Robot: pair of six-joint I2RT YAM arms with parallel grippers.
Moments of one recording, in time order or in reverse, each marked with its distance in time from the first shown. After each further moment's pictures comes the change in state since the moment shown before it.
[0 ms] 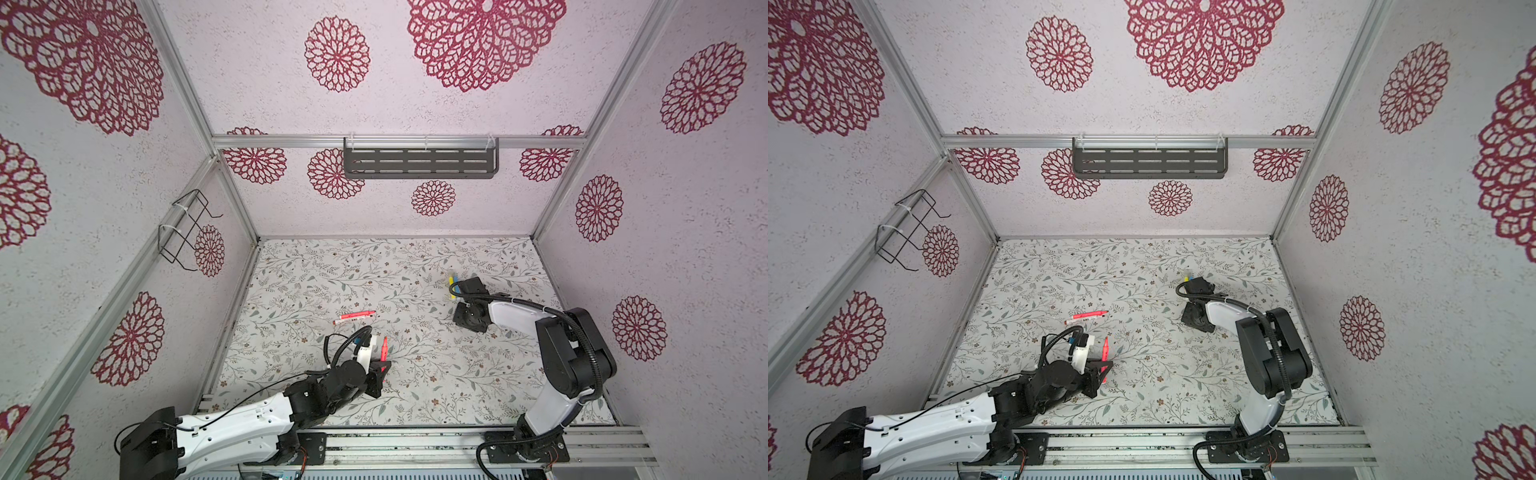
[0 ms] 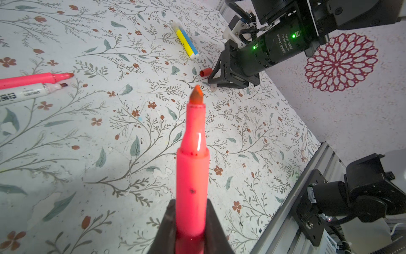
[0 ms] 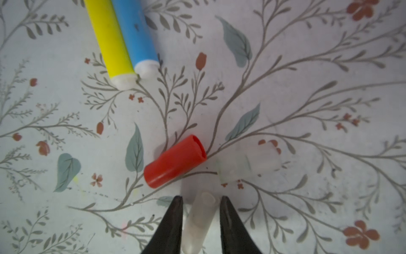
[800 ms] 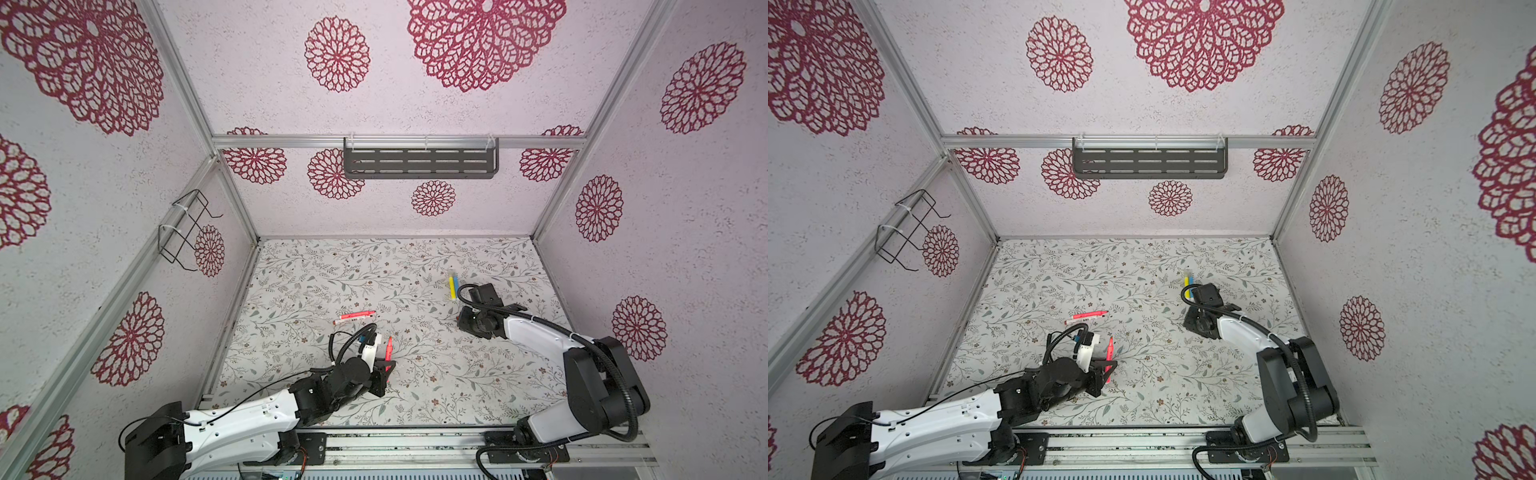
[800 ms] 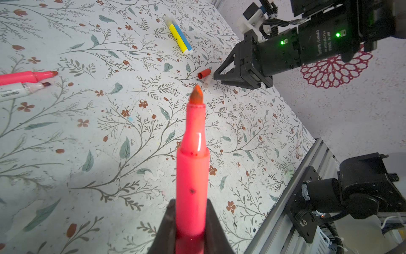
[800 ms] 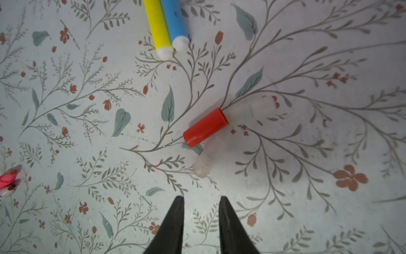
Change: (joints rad) left arm 0.004 0.067 0.040 0.027 0.038 0.005; right arm 0.002 -0.203 -0.121 0.027 -0.107 0.019
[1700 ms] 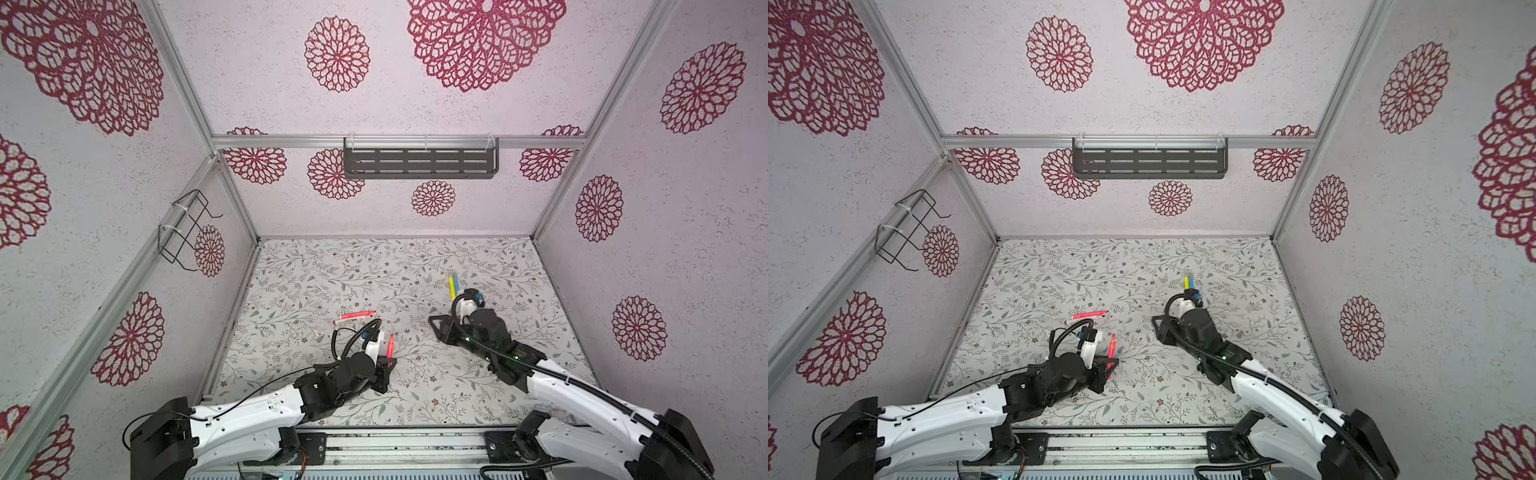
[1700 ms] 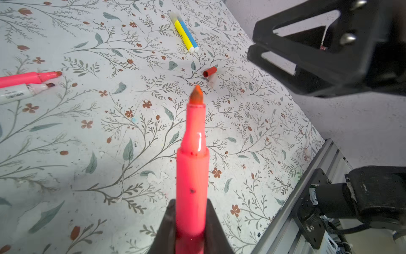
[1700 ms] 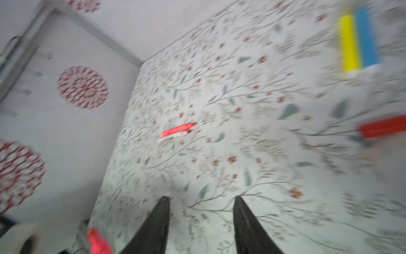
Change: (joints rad) left arm 0.019 0.055 0.050 -0.032 0.006 0.003; right arm 0.272 -0.533 -0.256 0.275 0.011 0.116
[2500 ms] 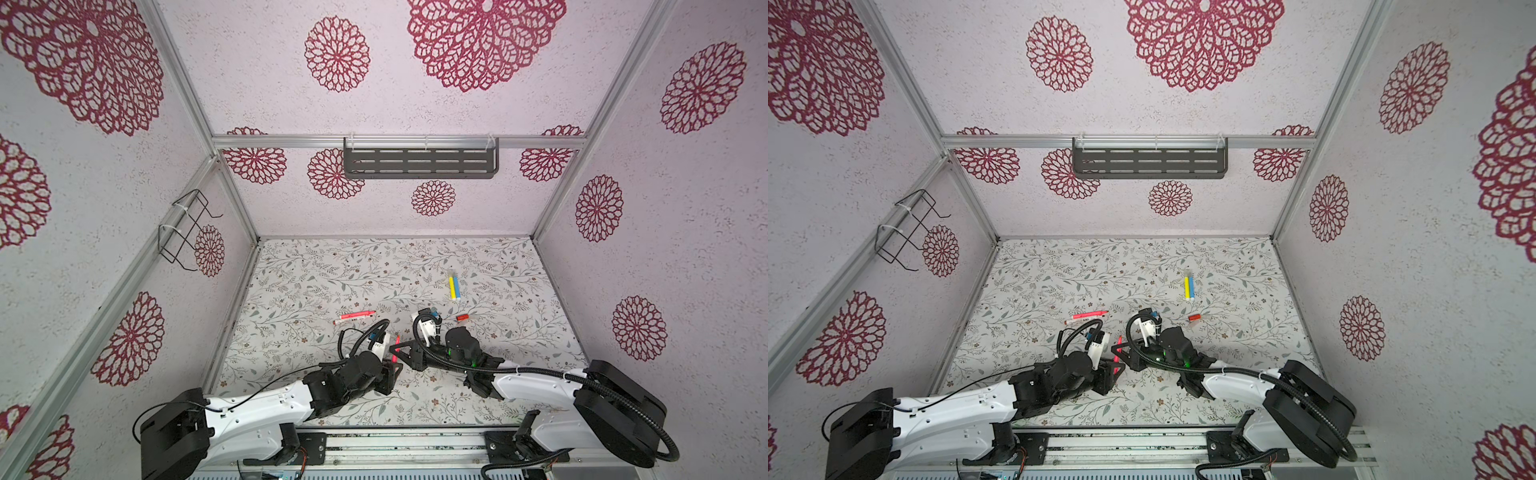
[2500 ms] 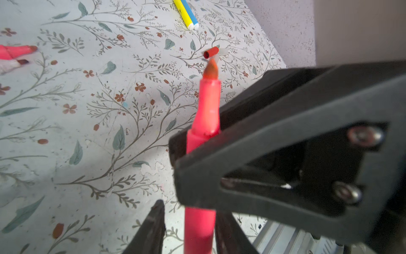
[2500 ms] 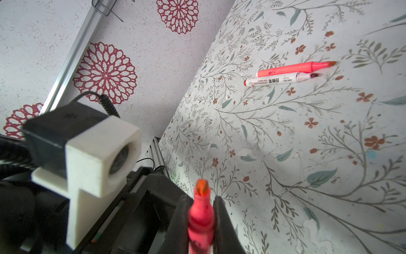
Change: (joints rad) left arm 0.001 0.089 0.028 -0.001 0.044 -0.009; right arm 0.285 0.335 -0.150 0.751 -0.394 0.009
